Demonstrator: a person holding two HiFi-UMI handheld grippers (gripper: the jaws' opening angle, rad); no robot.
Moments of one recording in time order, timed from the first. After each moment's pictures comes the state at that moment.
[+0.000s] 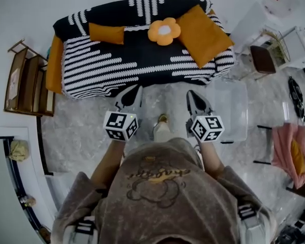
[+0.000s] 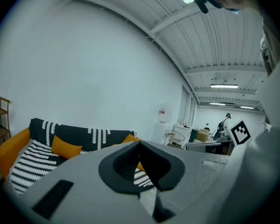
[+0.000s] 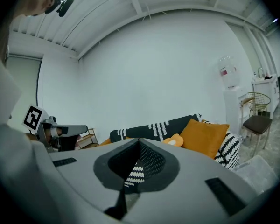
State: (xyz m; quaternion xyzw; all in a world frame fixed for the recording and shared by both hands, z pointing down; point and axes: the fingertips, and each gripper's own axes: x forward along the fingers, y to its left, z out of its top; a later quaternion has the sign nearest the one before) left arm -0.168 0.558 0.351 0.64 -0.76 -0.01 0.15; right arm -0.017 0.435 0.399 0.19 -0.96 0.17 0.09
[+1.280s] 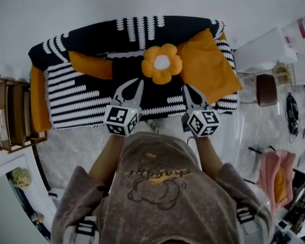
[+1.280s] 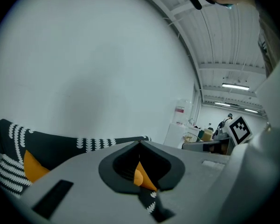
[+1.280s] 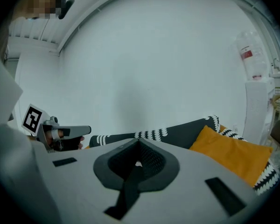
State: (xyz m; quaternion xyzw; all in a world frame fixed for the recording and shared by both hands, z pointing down) left arm -0.510 0.160 0.401 0.64 -0.75 -0.01 0.19; right arm -0.374 0.054 0.439 0.19 -0.95 0.19 0.14
